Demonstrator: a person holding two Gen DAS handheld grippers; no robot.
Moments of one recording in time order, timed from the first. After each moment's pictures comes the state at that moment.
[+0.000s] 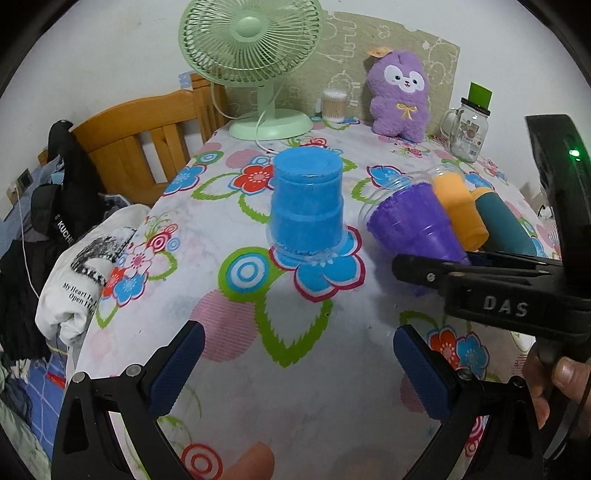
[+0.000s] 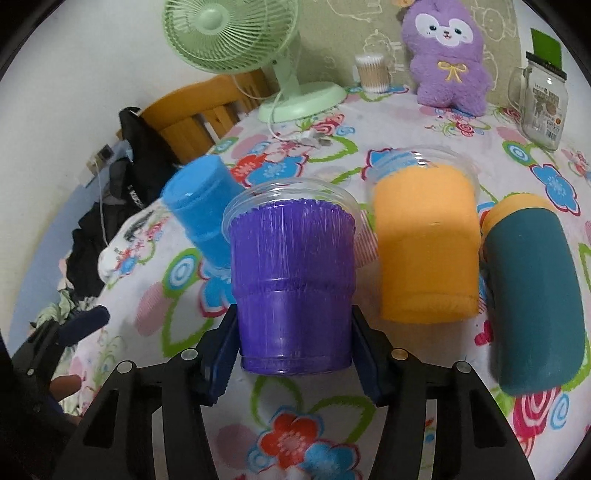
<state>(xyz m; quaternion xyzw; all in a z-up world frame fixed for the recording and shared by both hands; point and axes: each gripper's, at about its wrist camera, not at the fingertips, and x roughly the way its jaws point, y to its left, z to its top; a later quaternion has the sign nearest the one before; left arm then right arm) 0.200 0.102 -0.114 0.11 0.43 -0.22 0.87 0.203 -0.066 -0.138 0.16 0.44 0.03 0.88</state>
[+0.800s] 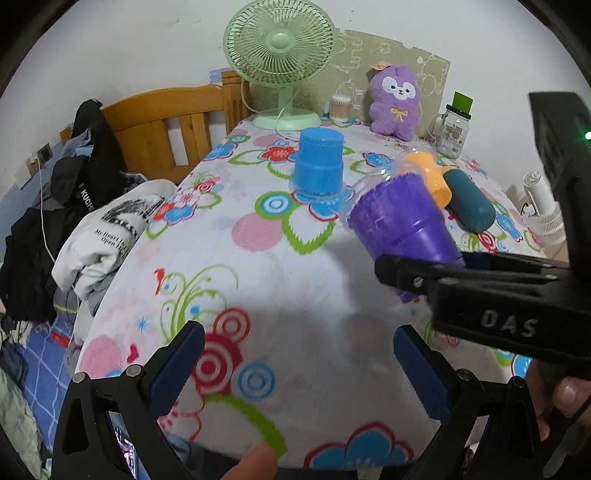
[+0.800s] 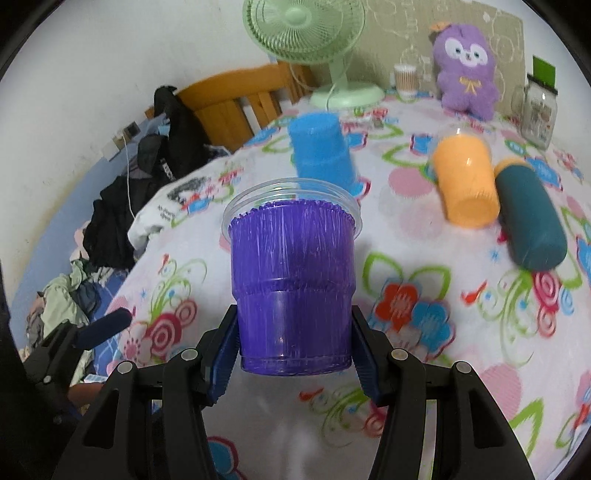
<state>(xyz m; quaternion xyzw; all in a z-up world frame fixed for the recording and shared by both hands) 0.110 0.169 -0.104 0.08 0.43 -0.22 0.87 0.119 0.028 -0.119 0.13 0.45 0.04 0.88</state>
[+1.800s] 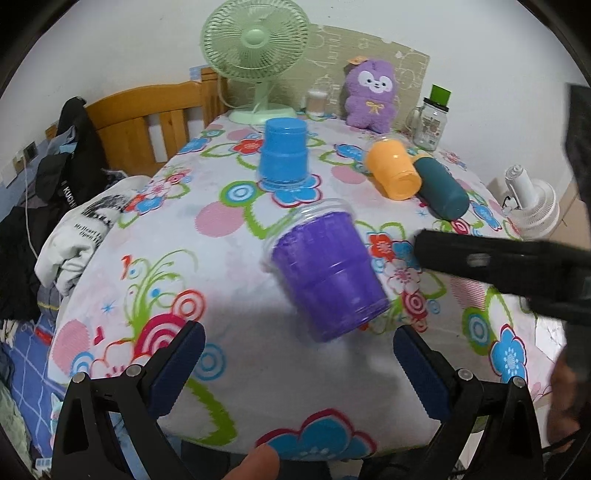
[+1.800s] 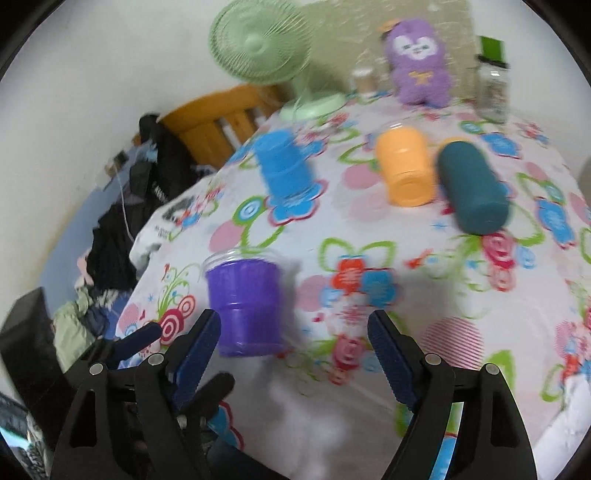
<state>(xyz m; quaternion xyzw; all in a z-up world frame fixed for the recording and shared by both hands) 0.089 0.146 -0.112 0.08 0.43 -0.25 0.86 0.062 -0.019 -0.089 0.19 0.42 0.00 0.89</state>
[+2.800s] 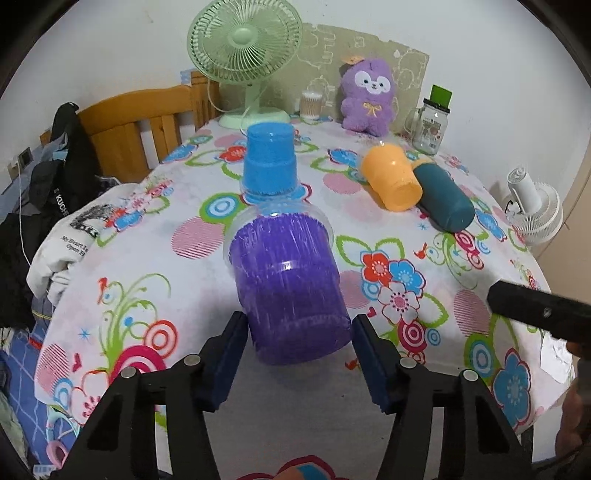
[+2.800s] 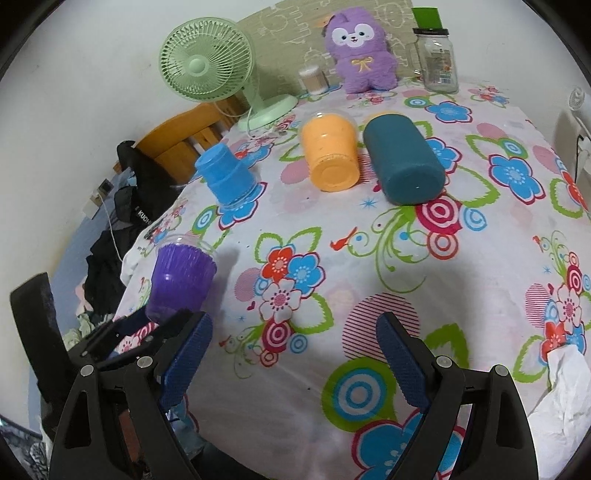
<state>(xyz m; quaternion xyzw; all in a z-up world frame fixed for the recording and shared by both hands) 0.107 0.124 -0.116 0.07 0.42 -0.25 0.87 0.035 -0.068 -0.111 0.24 0.42 -0.02 0.87</state>
